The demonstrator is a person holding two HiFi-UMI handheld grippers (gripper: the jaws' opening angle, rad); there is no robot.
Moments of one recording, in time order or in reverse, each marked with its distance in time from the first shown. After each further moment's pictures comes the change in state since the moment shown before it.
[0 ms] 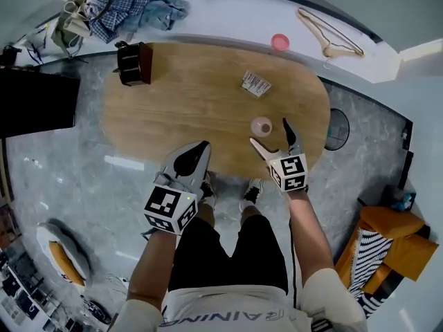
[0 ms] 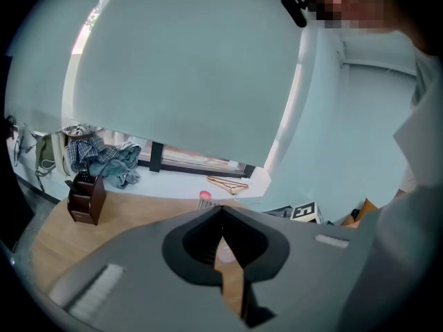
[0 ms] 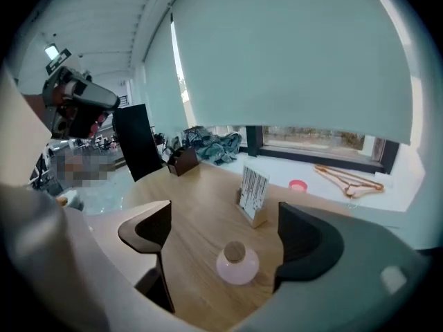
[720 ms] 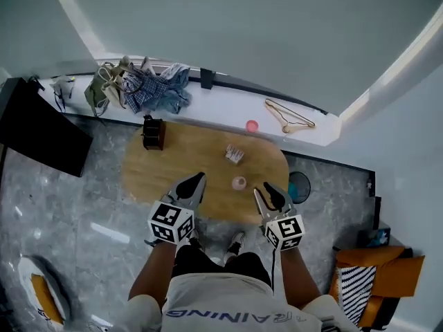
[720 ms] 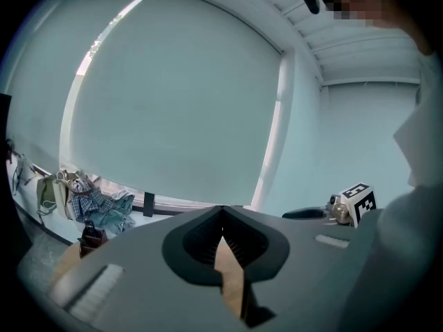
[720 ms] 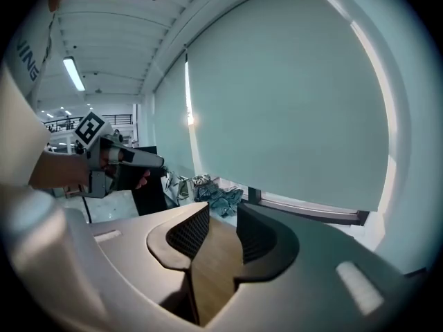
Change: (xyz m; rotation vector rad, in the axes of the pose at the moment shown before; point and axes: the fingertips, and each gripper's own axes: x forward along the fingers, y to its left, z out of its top) left arm -0.128 -0.071 0.153 0.057 -0.227 -0.046; right arm -0.240 0.086 0.213 -0.030 -0.254 -0.039
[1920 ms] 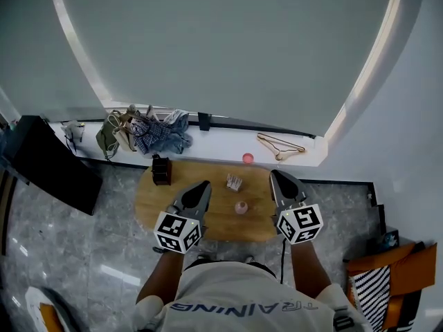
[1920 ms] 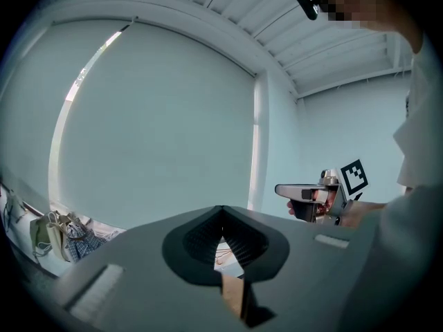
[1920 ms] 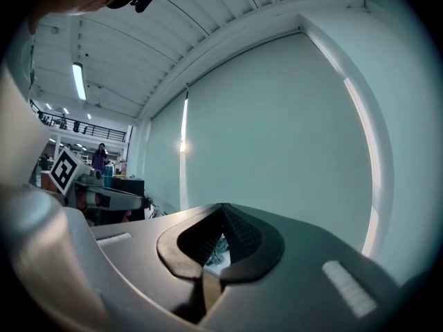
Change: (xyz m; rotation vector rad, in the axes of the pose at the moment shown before) left arm -0.055 -0.068 0.111 0.144 -0.202 -0.065; right arm -0.082 -0.004 0.183 -0.048 -0.308 -0.111
